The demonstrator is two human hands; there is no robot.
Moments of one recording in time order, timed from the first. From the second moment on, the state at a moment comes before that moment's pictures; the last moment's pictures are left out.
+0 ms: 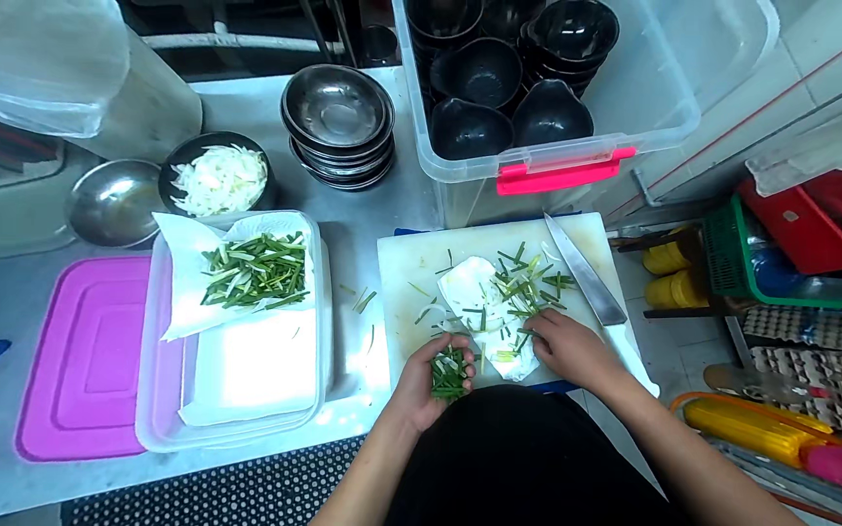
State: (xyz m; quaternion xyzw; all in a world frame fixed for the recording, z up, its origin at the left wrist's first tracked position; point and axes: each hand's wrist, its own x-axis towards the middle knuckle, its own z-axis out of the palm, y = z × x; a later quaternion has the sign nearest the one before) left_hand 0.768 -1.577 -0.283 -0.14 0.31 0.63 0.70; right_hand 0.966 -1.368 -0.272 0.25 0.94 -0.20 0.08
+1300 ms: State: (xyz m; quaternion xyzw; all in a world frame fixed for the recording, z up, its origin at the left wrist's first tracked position) left_hand 0.773 -1.573 -0.274 -0.03 0.38 0.60 0.70; right_hand 0.931 -1.407 -0.218 0.36 0.76 -0.52 0.17
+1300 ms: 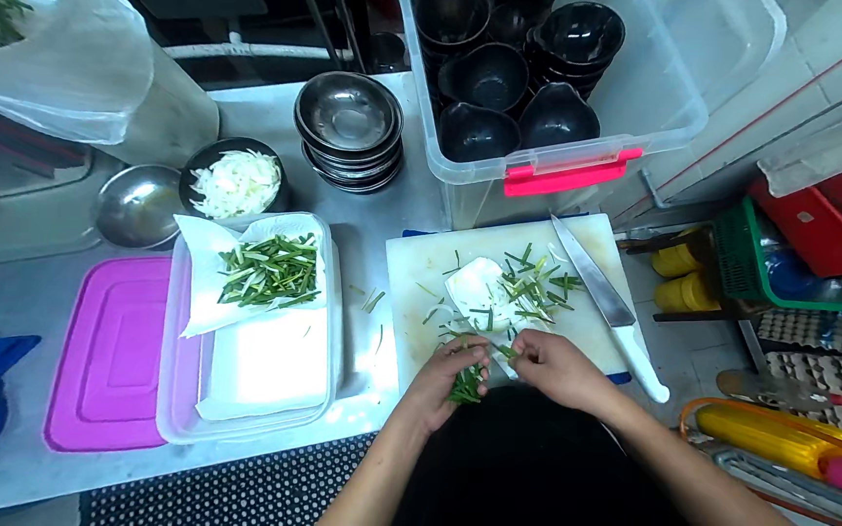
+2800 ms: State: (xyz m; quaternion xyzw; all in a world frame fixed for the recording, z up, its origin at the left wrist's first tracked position) left_hand 0.773 -1.578 -0.260 -0.12 0.43 0.59 0.67; right_hand 0.909 -1.411 -0.222 0.32 0.67 -0.66 0.07
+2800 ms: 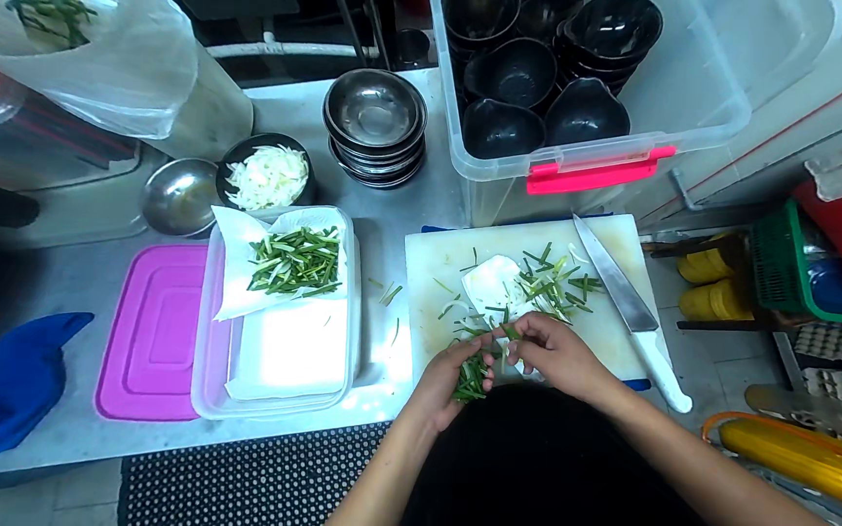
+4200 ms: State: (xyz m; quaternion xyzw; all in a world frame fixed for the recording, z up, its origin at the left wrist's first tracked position) left_hand 0.771 -1.578 -0.267 -0.11 0.34 0.63 0.69; right_hand 0.920 -1.425 -0.215 0.23 0.76 -0.60 0.11
